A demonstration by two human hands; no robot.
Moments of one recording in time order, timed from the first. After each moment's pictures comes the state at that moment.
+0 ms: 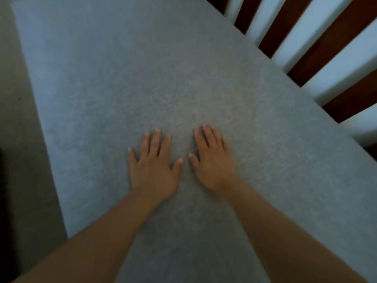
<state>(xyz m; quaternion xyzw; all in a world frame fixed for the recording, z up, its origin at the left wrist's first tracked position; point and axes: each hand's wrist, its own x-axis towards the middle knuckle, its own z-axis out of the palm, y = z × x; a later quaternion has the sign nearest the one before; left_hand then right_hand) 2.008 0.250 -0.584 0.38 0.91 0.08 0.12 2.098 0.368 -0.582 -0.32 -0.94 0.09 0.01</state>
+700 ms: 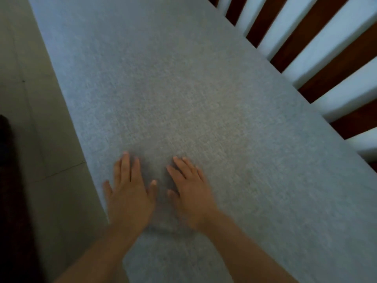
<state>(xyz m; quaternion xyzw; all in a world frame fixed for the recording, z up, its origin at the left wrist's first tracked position) 2.110 0.104 -0.564 0.28 0.93 0.16 0.16 2.205 0.206 -0.562 -0.26 -0.95 0.18 0.01</state>
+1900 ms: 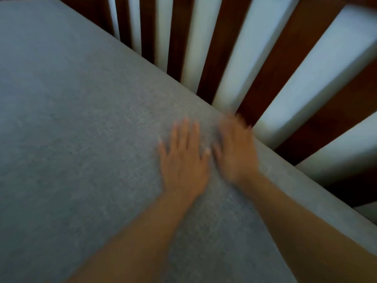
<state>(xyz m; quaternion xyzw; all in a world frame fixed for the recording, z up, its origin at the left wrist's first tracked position) 2.378 0.468 -0.574 0.52 0.82 0.22 0.04 2.473 0.553 -0.563 -0.46 -0.87 0.00 0.15</state>
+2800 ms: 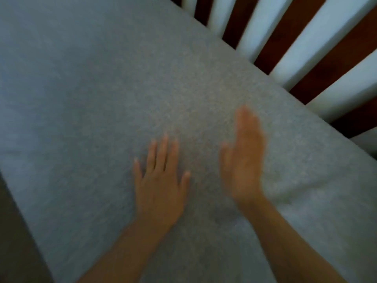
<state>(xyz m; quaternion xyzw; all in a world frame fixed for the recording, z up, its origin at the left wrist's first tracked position) 2.409 0.157 -0.574 0.51 0.84 0.16 0.05 2.528 0.266 -0.564 -0.46 -0.86 0.05 0.21</state>
